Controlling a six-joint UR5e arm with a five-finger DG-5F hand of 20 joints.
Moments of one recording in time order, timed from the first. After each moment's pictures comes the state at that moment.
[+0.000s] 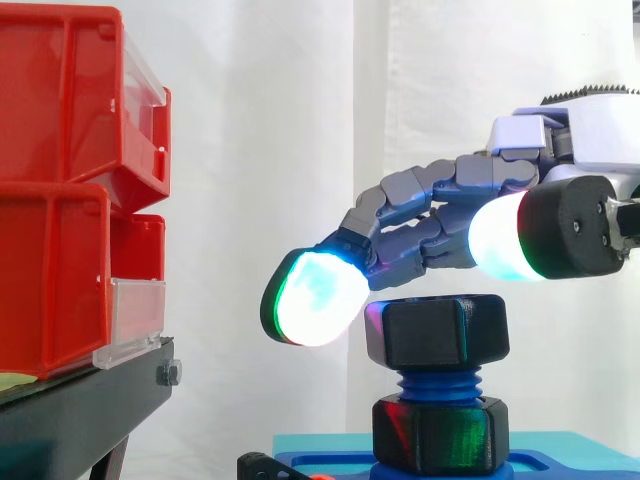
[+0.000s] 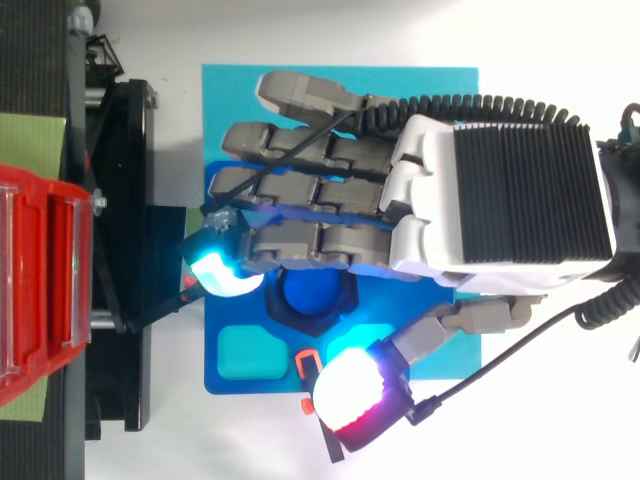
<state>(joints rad) 0.15 -2.17 -1.34 -2.69 -1.51 -1.24</state>
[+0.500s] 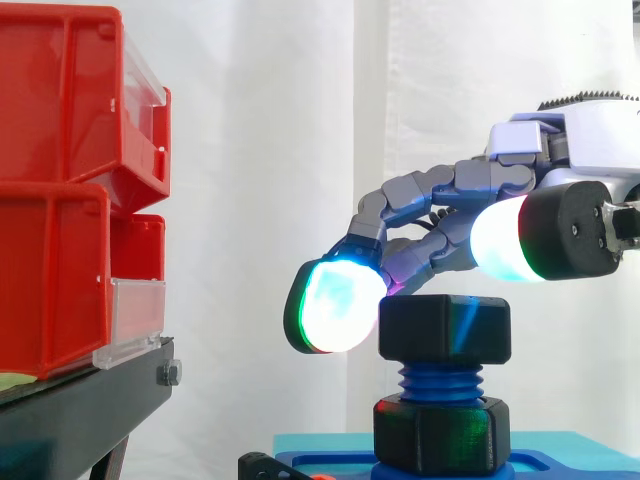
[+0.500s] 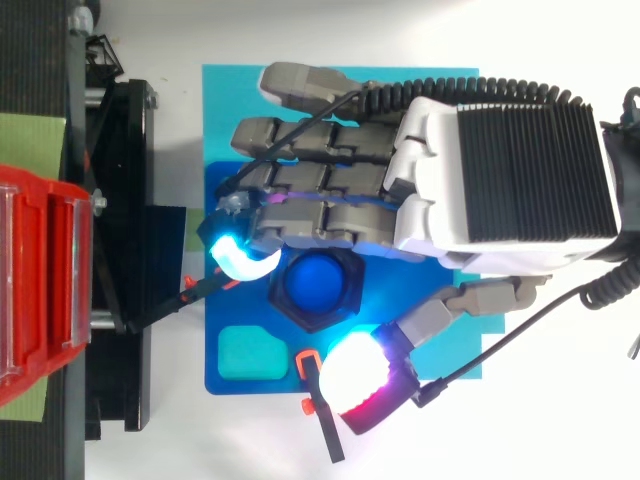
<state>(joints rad) 0.13 -2.17 -1.34 -2.69 -1.55 -1.24</state>
